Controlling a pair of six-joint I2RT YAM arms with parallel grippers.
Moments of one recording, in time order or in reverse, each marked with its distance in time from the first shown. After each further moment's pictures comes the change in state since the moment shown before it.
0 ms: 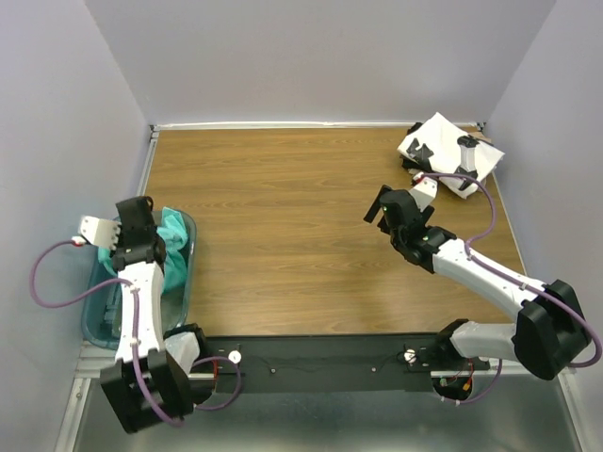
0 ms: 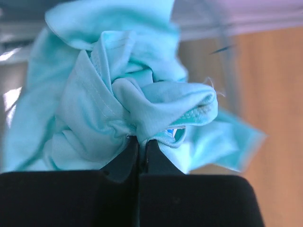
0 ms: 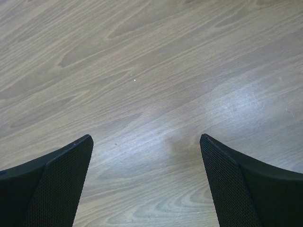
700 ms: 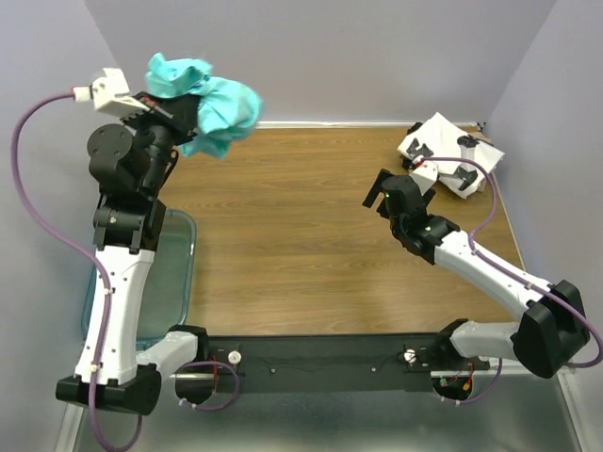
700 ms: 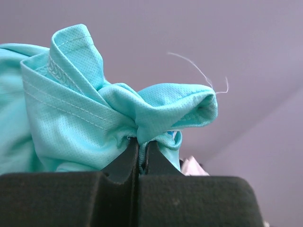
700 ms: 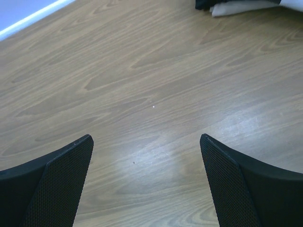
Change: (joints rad) left arm -0.373 0.019 0.731 0.348 0.526 0.399; right arm 0.000 0.026 0.126 0.005 0.019 -0.101
